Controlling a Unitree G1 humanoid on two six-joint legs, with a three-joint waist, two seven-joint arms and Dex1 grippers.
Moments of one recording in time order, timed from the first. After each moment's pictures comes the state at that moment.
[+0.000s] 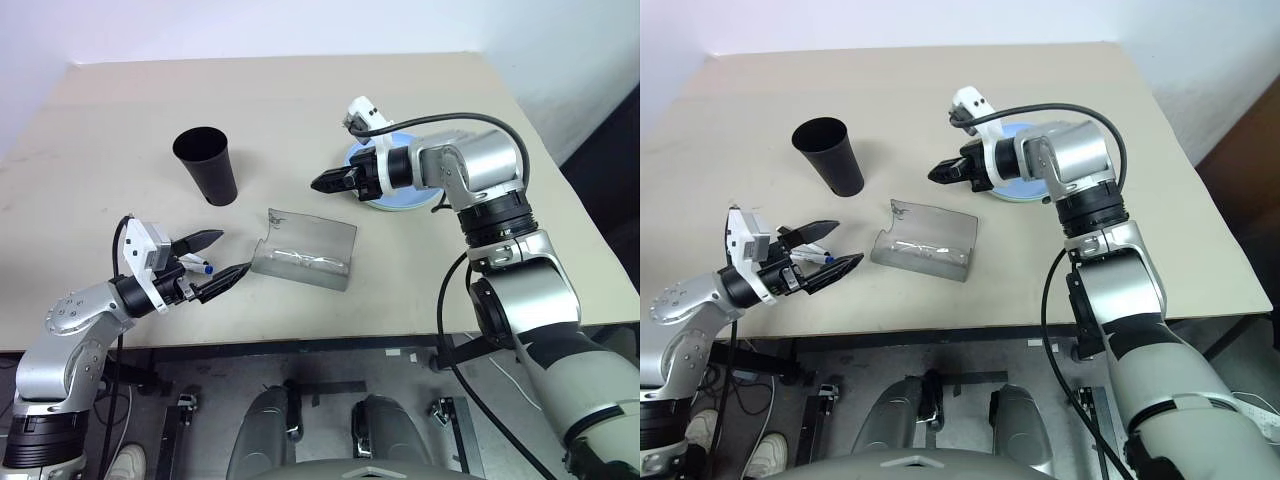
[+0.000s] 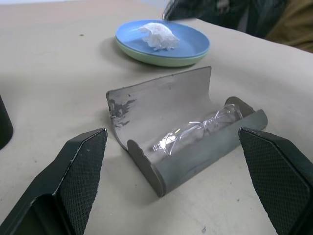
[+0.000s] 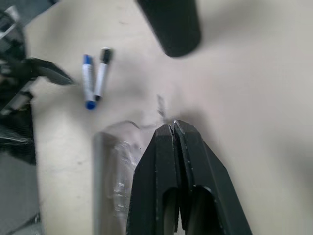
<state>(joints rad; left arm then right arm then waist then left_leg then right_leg) -0.07 0.66 0.25 -0.25 -0.62 0.39 -0.90 -1.18 -0.33 0.14 0.56 0.24 0.97 1.03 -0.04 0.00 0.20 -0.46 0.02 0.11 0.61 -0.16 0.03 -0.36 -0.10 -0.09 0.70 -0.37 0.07</state>
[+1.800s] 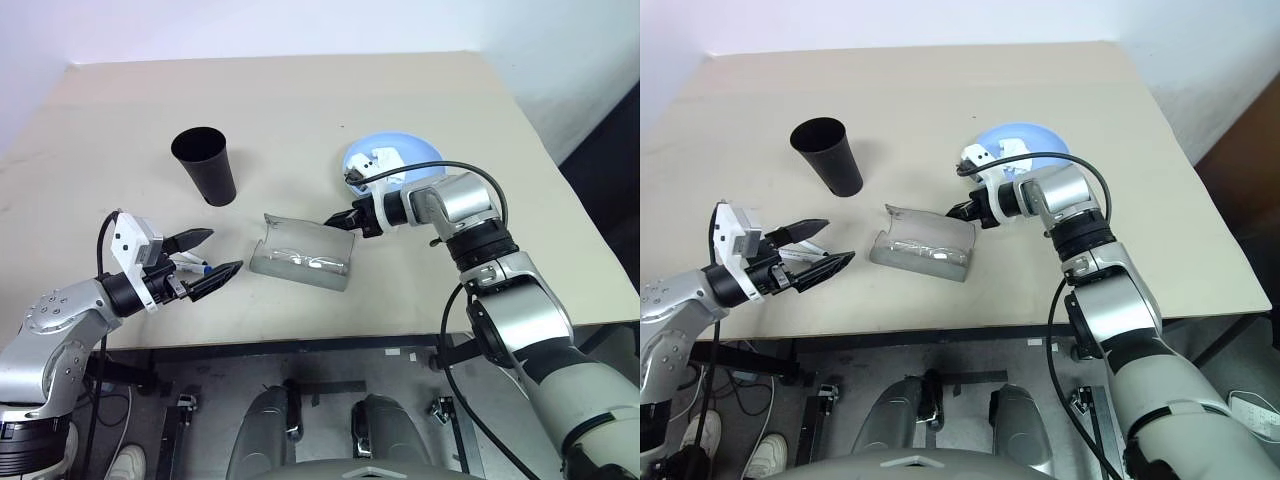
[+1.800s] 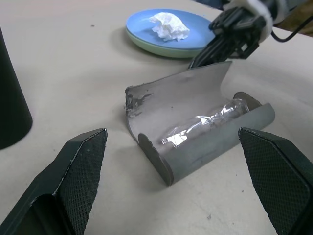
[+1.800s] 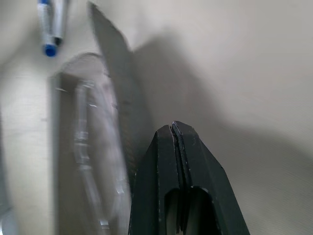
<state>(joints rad) -0.03 0.72 0.30 -0.32 -0.65 0.48 -0.86 -1.09 -0.33 0.24 0.55 0.23 0.99 1.06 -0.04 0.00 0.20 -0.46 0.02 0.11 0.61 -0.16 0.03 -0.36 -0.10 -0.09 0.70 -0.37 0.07</state>
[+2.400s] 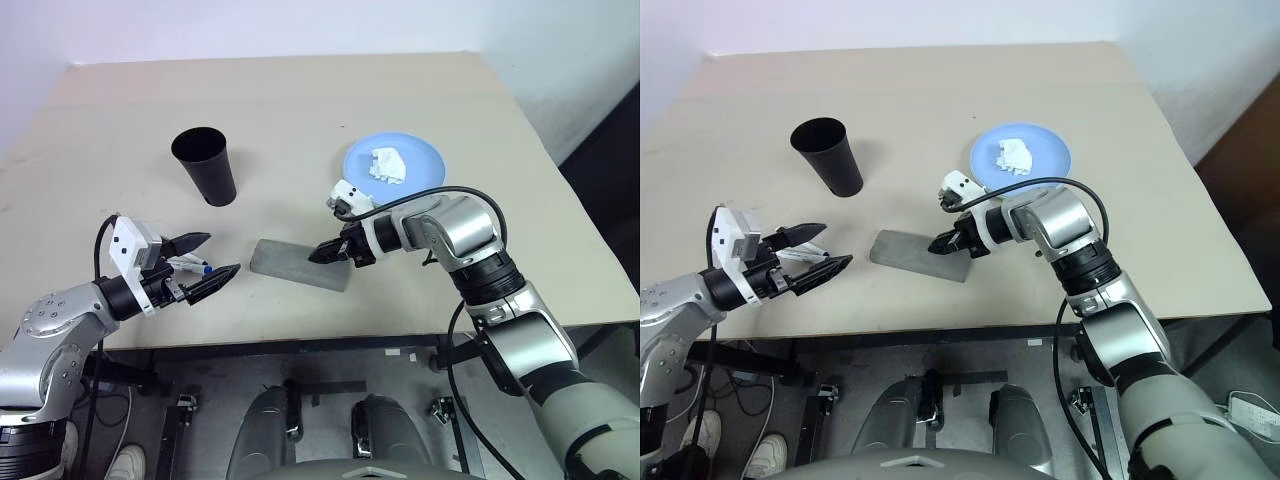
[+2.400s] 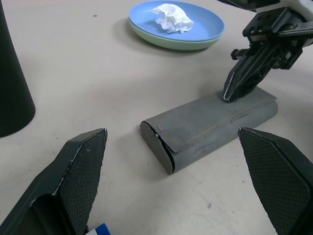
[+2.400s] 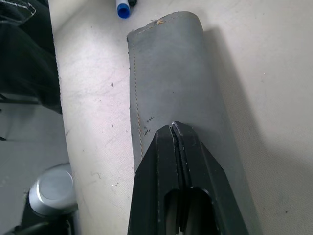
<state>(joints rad) -0.01 0.73 0.31 -0.33 -0.64 0.48 -0.86 -0.92 -0.37 0.33 0.18 0.31 1.13 1.04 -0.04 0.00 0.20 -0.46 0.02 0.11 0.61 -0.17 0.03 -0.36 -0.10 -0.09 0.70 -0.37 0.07</state>
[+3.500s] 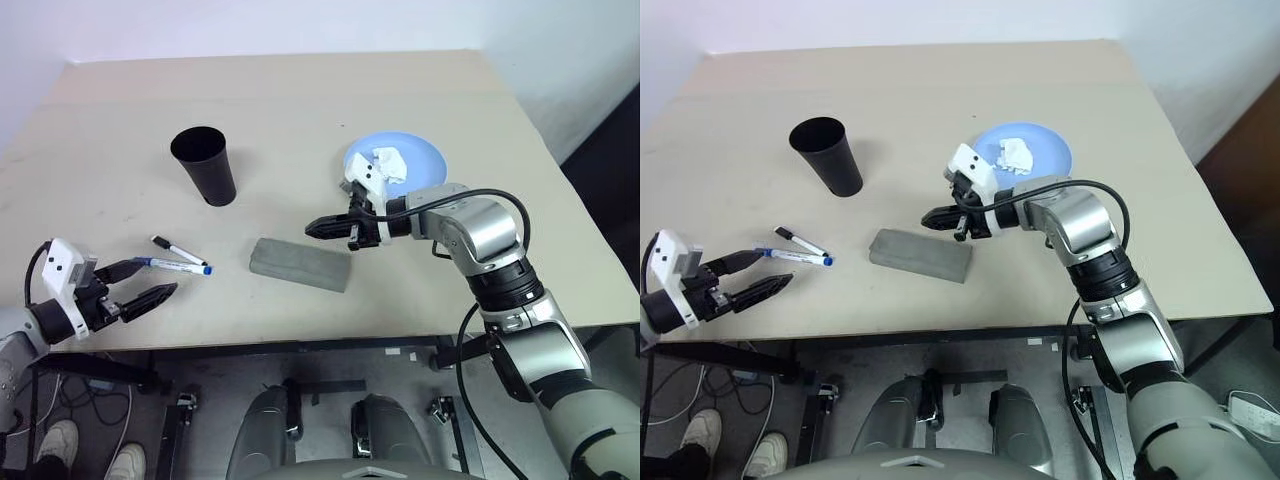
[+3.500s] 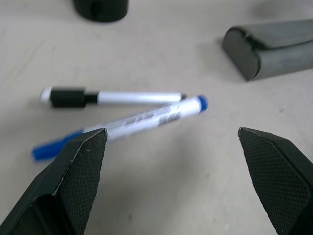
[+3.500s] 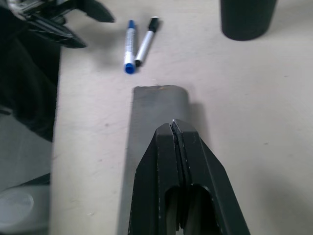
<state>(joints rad) 0.11 0.87 0.47 -0.04 -0.60 0.46 -0.99 -0.88 -0.40 0.27 0.13 0.35 0.83 1.03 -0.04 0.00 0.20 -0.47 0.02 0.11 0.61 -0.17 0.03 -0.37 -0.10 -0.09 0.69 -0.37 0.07</state>
